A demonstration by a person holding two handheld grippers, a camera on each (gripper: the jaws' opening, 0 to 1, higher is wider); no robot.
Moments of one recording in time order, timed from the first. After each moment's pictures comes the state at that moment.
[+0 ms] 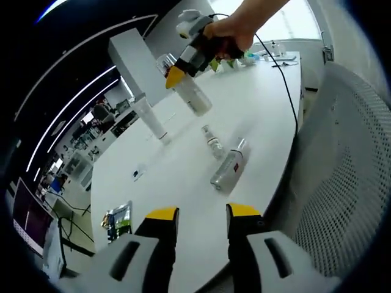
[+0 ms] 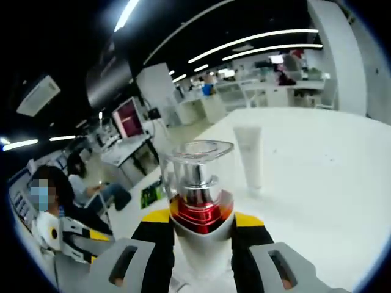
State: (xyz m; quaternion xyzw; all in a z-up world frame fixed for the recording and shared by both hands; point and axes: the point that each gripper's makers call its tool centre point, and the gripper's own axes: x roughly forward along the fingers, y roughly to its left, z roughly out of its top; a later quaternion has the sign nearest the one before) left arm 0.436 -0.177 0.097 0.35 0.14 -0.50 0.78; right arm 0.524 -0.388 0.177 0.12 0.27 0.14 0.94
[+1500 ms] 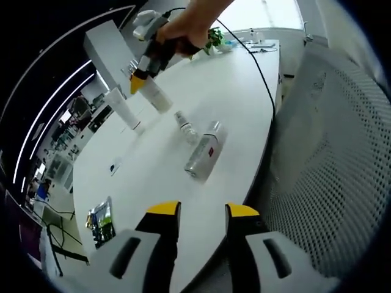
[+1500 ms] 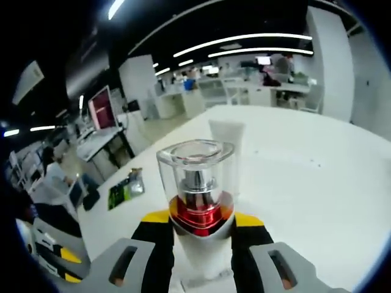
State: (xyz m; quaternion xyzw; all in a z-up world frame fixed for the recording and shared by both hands) left arm 0.416 -0.177 0.068 0.39 0.18 -0.55 0.72; right arm 0.583 -0.413 0.131 0.08 0.30 0.07 0.95
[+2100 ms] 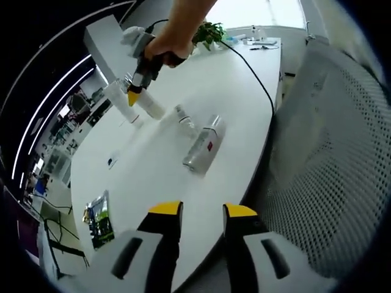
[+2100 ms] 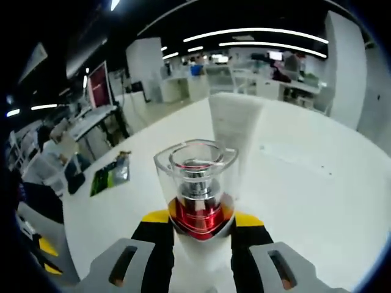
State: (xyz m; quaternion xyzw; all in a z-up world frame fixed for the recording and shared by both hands) left arm 0.421 -0.171 0.060 0.38 0.21 -0.53 0.72; right arm 0.622 -0.408 0.091 0.02 0.33 0.09 0.94
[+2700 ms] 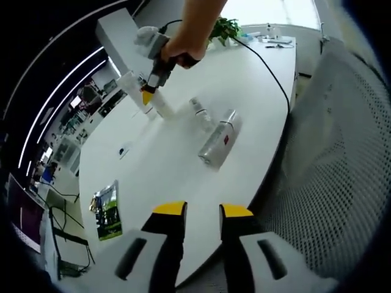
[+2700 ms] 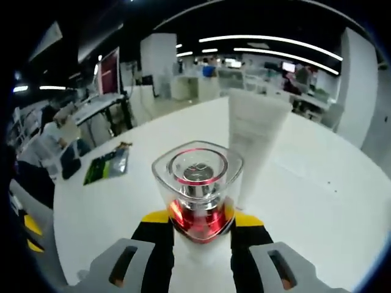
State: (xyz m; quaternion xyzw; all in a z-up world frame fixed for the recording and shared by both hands) left arm 0.435 -0.161 0.062 0.38 0.22 -0.50 0.75; right arm 0.637 -0.401 0.080 -0.03 0.31 0.12 0.94
